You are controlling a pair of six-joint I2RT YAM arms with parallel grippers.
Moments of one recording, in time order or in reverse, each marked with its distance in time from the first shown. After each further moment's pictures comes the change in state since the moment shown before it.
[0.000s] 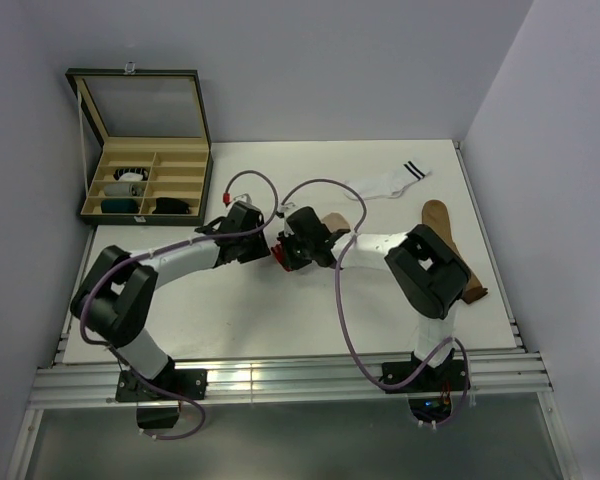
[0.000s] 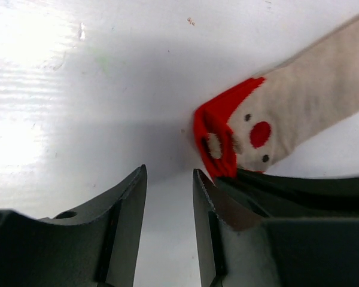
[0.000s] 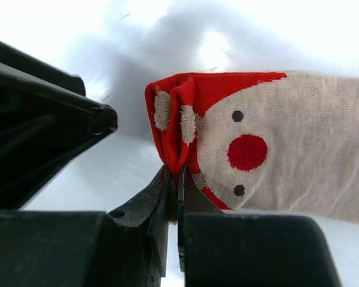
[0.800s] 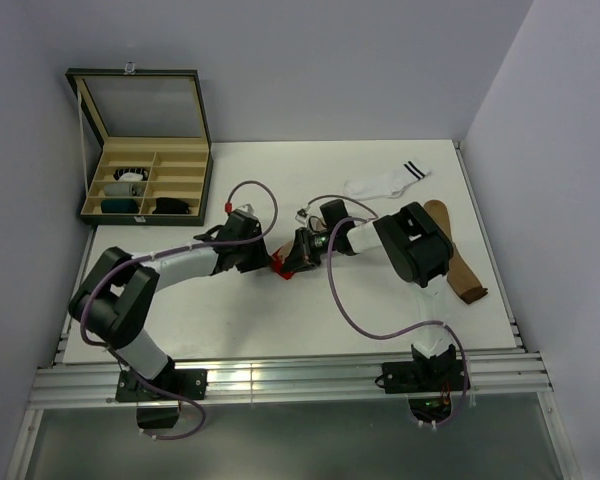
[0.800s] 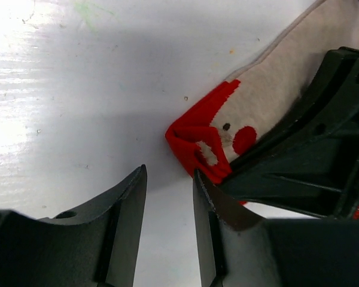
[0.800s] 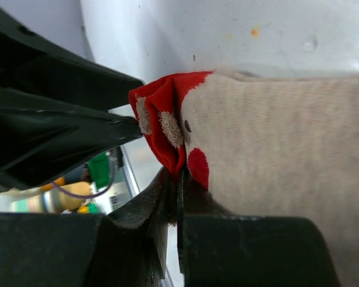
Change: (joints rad) left arm 0.000 -0.048 -0.103 0.061 0.095 0.010; right arm -0.278 0.253 0.004 0.224 -0.938 0.353
